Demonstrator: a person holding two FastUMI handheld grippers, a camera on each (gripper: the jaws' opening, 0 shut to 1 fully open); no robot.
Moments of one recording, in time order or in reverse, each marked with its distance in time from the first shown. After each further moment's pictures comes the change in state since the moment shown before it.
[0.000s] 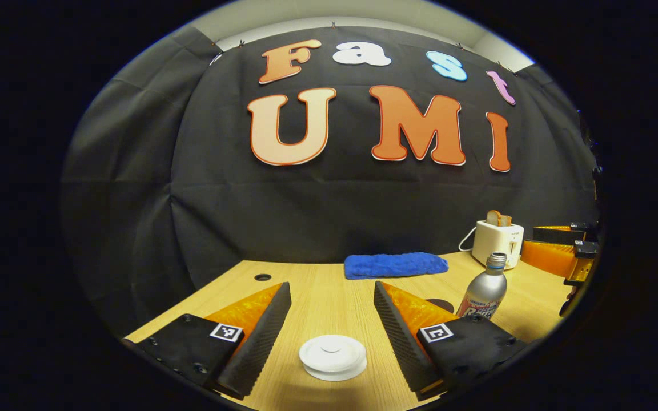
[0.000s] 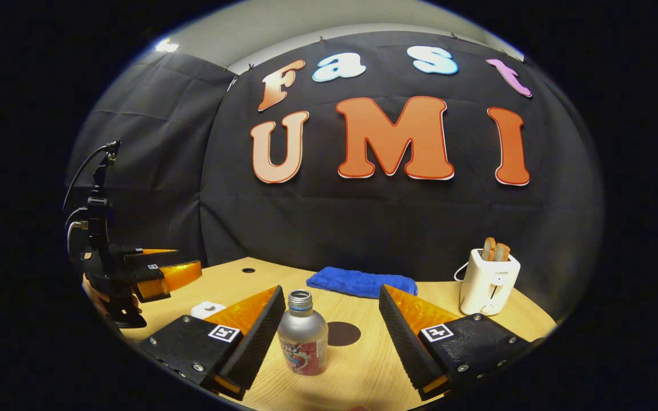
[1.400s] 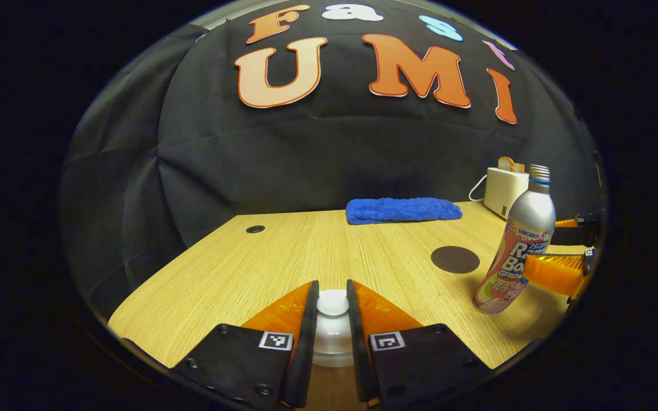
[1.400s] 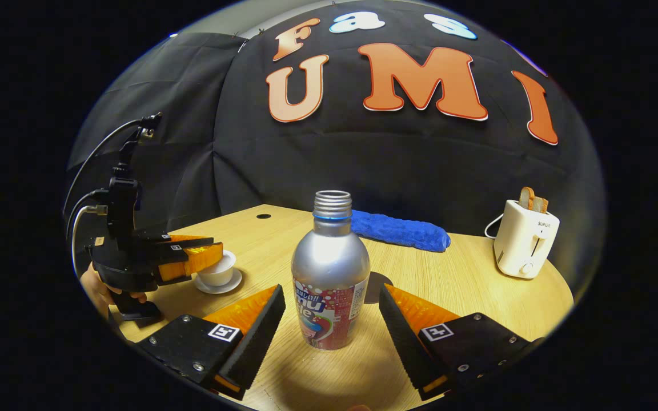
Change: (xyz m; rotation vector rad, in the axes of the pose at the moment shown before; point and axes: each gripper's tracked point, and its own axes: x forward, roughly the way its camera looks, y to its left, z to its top) left arm 0.035 0.002 -0.096 0.067 0.201 0.037; right arm 0.030 0.033 -0.103 -0.019 0.228 0.079
